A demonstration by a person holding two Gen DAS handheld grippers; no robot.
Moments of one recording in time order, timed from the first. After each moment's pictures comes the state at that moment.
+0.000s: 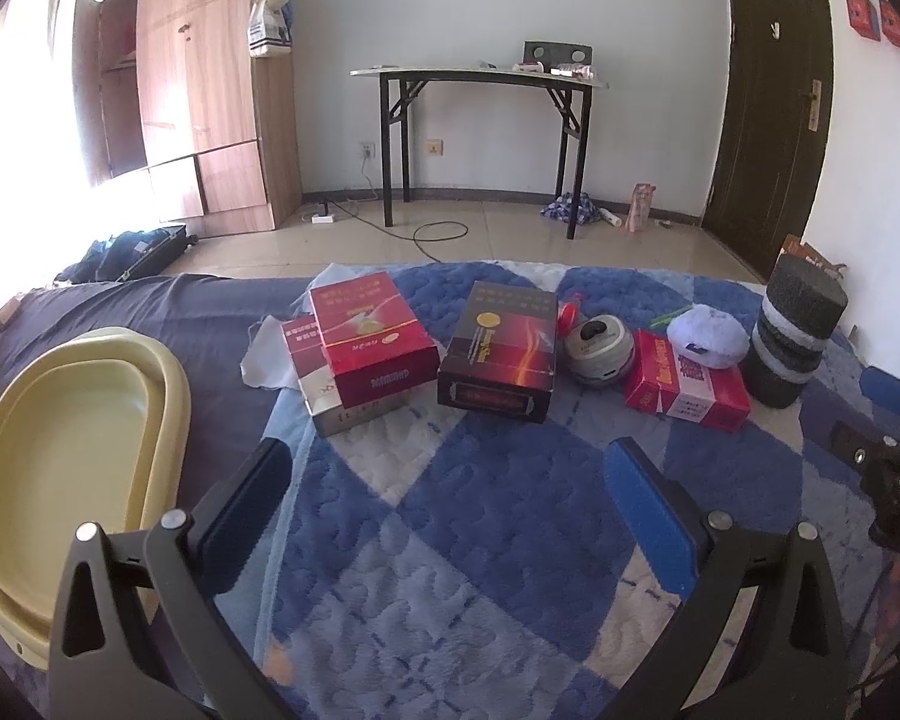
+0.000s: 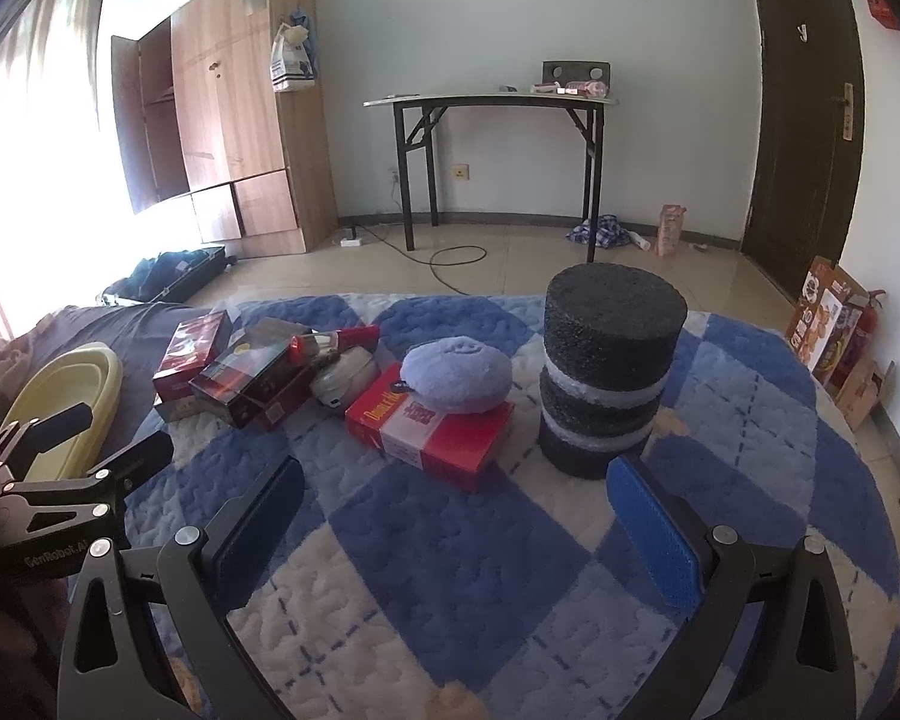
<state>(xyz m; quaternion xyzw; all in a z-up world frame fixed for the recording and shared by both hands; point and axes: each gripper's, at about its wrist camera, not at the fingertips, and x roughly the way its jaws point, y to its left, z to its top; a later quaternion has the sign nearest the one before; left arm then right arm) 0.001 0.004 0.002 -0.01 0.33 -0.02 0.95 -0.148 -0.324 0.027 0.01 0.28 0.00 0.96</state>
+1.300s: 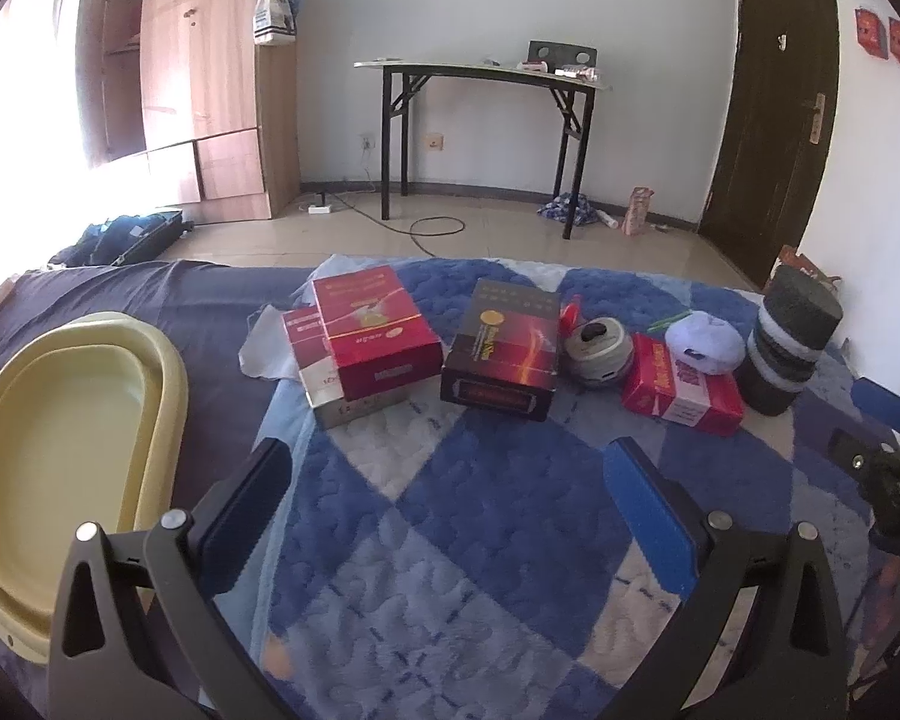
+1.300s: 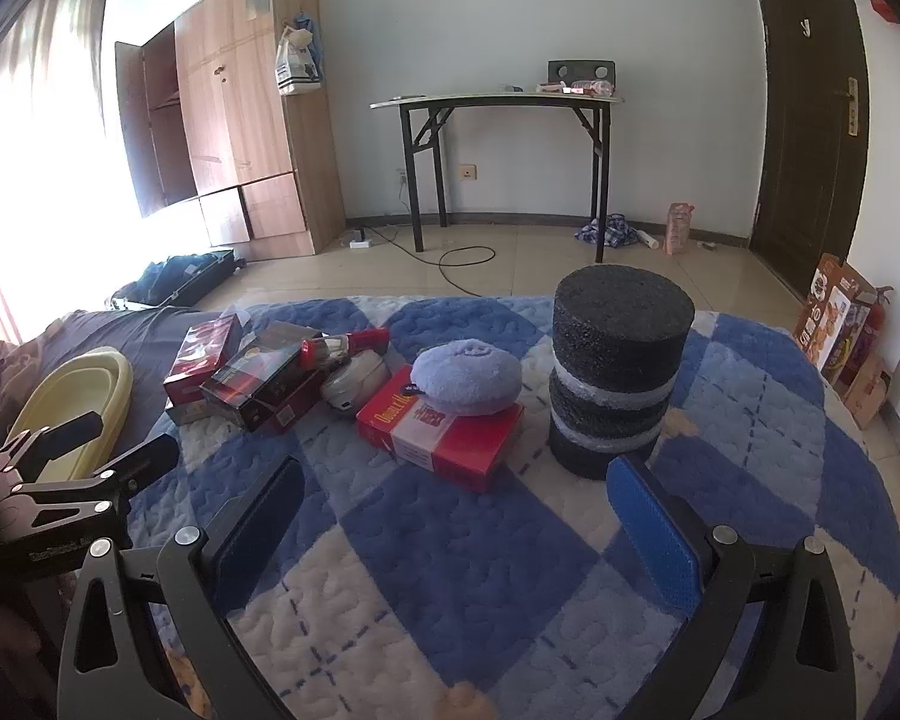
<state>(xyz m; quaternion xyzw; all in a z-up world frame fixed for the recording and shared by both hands) 0.001 0.010 0.003 -0.03 0.33 -0.02 0.94 -0.147 -0.324 0.029 0.02 0.28 0.00 0.96</state>
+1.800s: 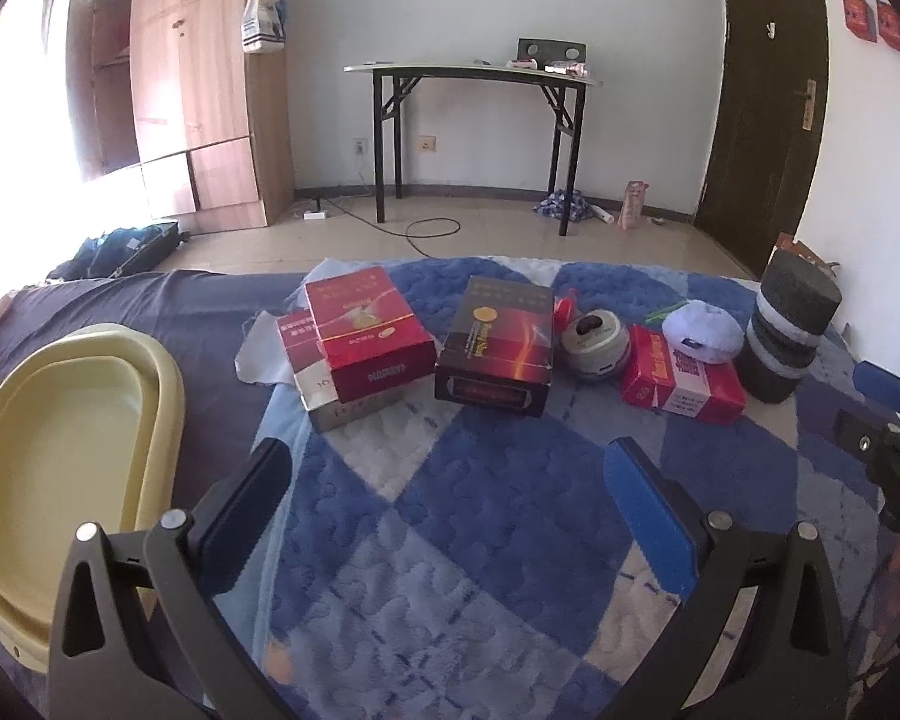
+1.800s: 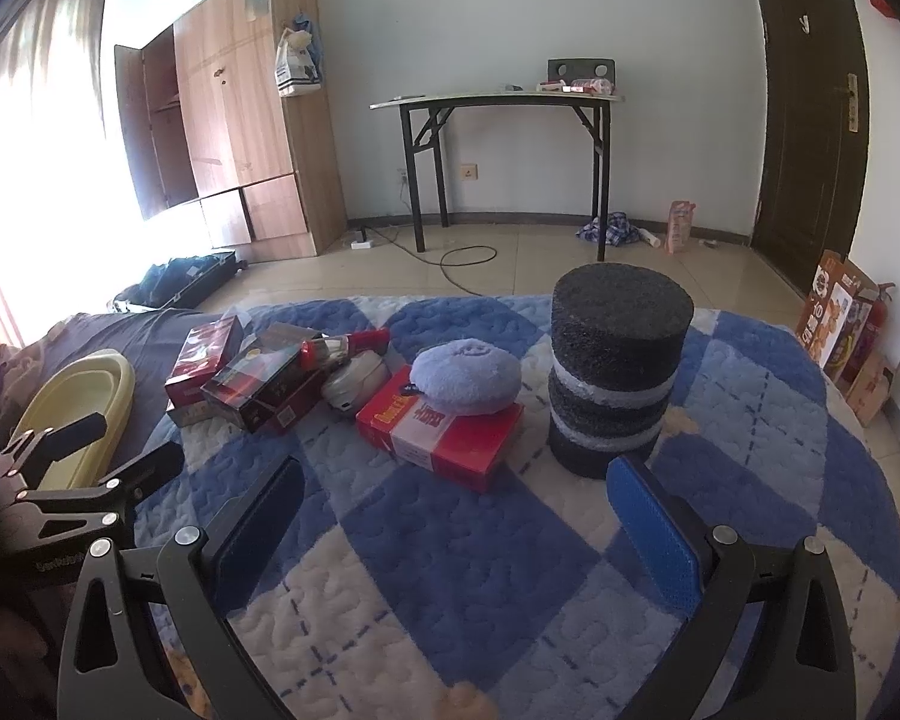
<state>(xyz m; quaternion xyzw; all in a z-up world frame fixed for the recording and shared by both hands) 0.001 0.006 -0.001 -0.01 0.33 -0.03 0.94 -0.146 -0.325 0.028 0.02 0.28 0.01 0.96</state>
